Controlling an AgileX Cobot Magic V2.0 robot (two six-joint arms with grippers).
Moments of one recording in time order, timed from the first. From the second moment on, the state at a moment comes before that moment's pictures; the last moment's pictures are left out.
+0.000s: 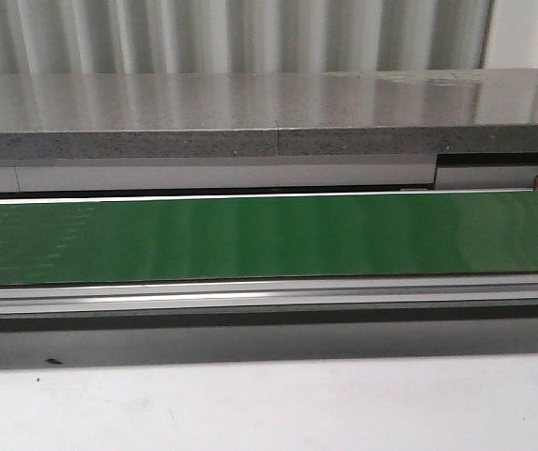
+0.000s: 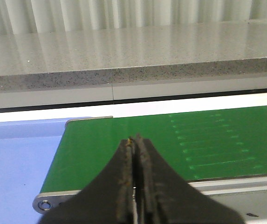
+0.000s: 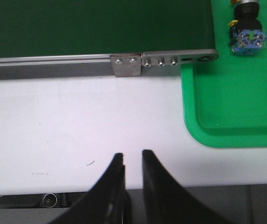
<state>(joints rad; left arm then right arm) -0.06 0.00 0.00 0.00 0.17 0.05 -0.06 0.78 -0.70 0.07 0.96 0.01</state>
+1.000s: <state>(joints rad) -0.06 0.00 0.00 0.00 0.17 0.05 -0.37 1.40 -1.17 0.00 1.10 0.00</state>
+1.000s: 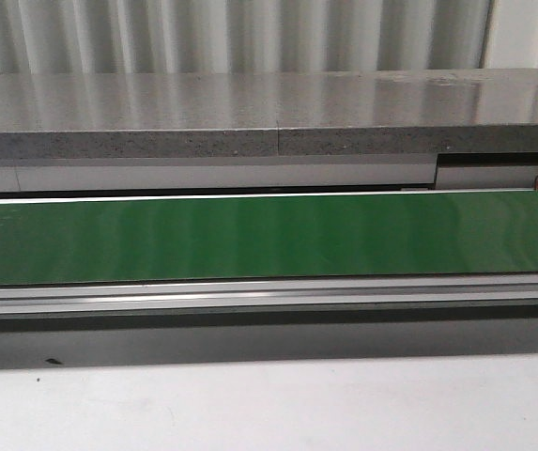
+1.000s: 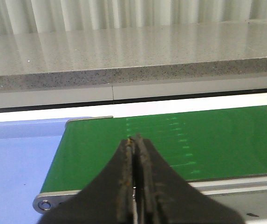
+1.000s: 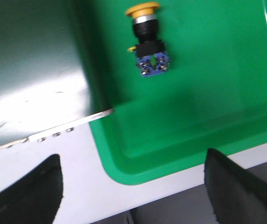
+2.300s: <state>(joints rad) -0.06 0.00 0.00 0.00 0.17 0.05 -0.45 1.95 -1.27 -0.01 0.89 -0.14</state>
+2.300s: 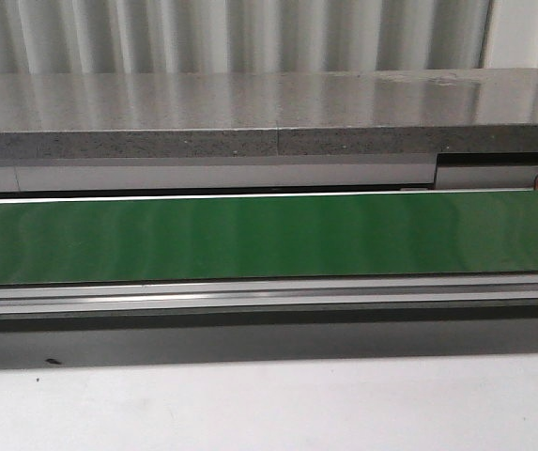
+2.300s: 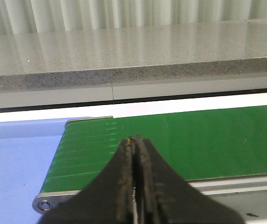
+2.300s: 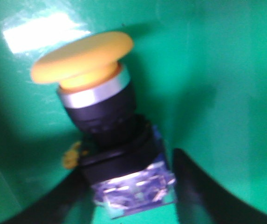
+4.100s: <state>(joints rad) -0.06 0.00 0.00 0.00 0.17 0.05 -0.10 1.74 -1.28 0.14 0.98 0.13</state>
